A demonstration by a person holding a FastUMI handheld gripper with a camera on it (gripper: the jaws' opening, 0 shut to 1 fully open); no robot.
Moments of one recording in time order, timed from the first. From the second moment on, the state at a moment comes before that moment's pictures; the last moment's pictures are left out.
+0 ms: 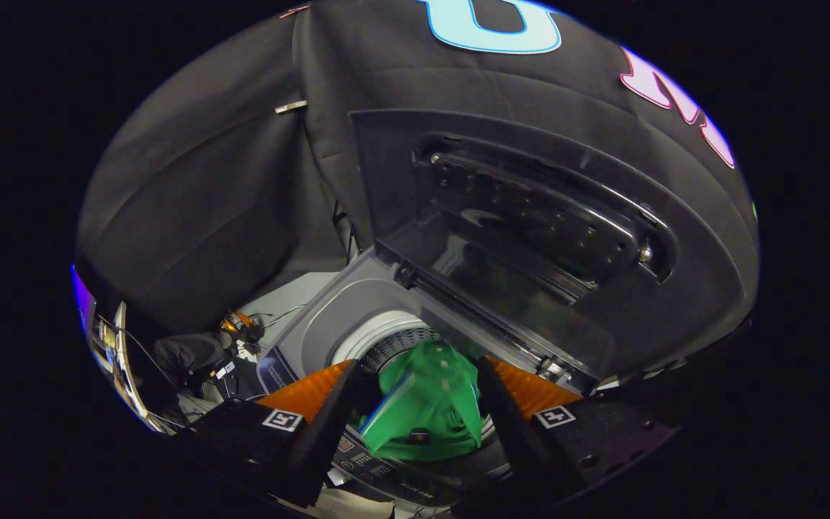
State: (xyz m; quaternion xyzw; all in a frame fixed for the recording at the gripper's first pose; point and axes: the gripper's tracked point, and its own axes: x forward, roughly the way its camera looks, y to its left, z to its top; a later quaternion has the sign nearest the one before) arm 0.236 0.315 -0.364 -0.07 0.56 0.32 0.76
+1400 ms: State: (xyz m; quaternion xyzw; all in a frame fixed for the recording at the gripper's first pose) arm 0.394 0.270 -0.240 0.05 0.24 0.14 0.96
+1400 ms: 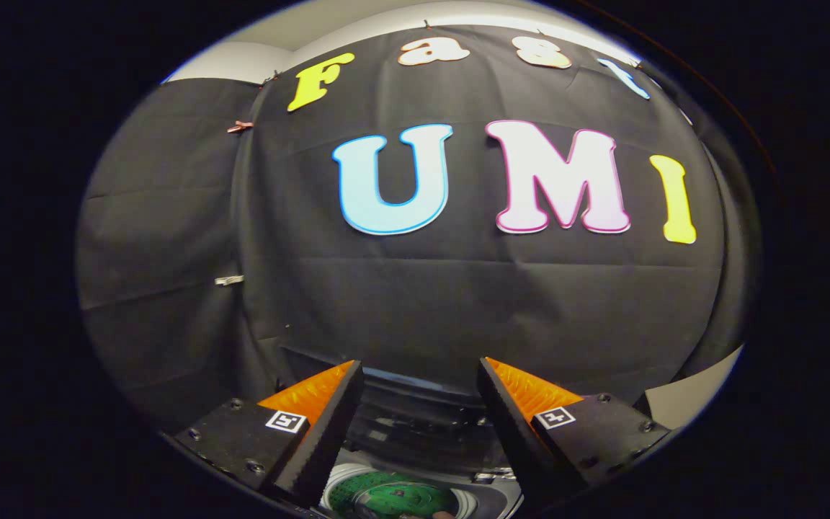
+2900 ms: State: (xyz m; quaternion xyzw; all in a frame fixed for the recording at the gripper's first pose) arm 0.390 0.222 -0.279 0.04 0.33 0.02 0.94
